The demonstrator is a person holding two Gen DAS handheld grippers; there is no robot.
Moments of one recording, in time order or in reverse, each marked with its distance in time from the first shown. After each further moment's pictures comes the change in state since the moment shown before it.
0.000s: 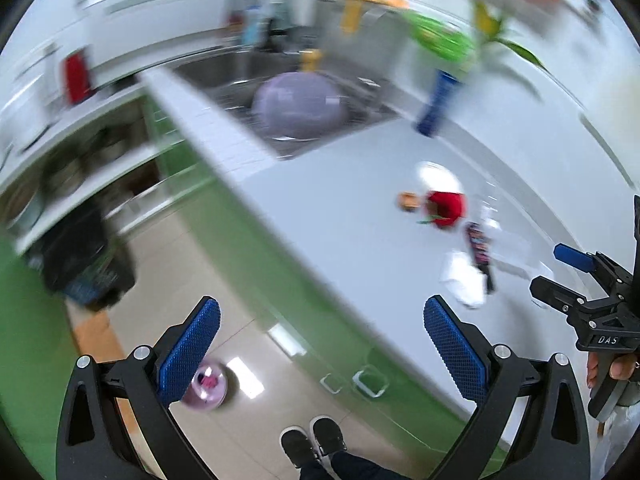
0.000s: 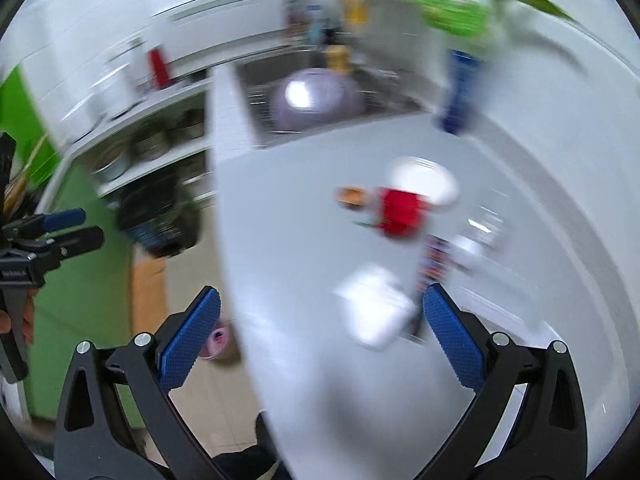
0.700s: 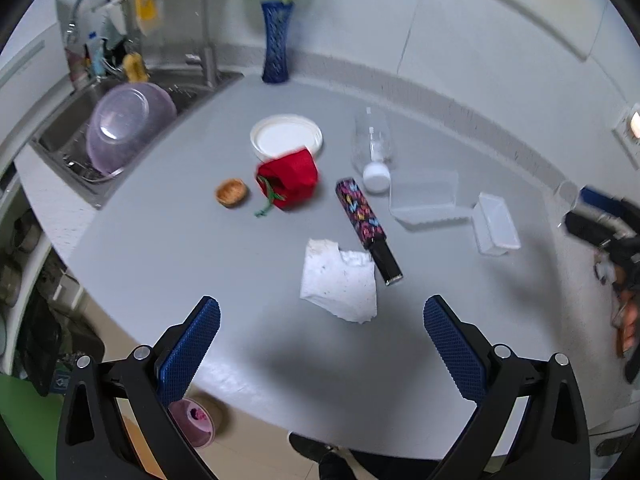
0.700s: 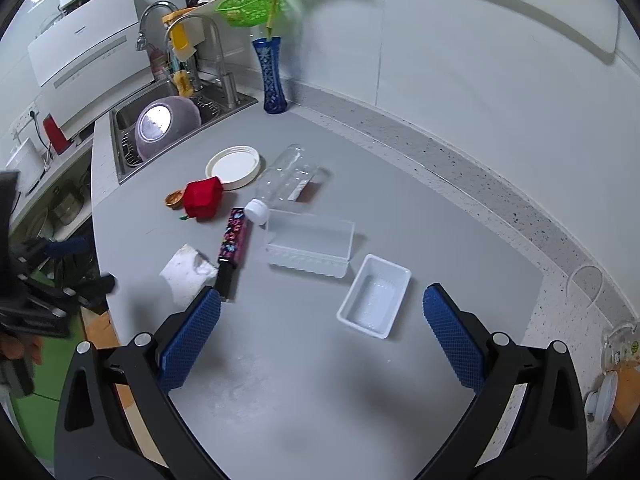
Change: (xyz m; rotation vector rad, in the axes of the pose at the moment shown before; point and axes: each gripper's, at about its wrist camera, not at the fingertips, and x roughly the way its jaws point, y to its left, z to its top) left arm 0.104 -0.170 0.018 0.345 0.159 -0.121; right arm -0.050 -0.154 -0.052 0.284 -0.016 -0.231
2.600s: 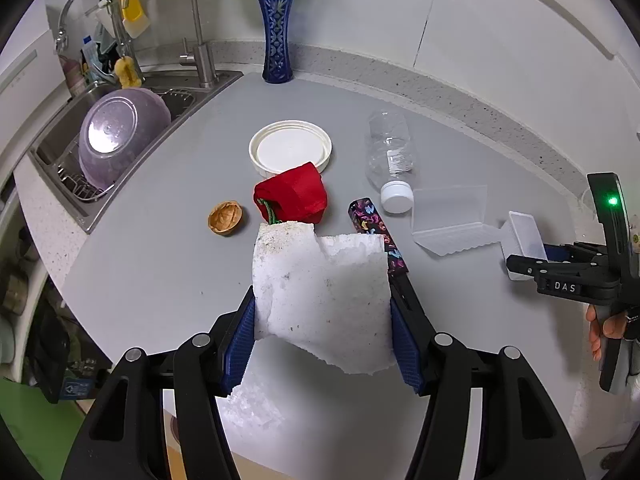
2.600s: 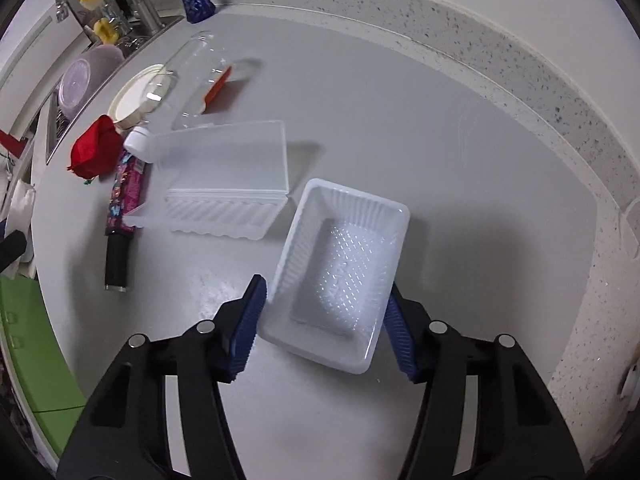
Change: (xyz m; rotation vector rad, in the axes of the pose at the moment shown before) left arm 0.026 0.003 0.033 0.002 0.001 0.043; right arm 0.133 -0.046 -0.017 0.136 0.307 -0.031
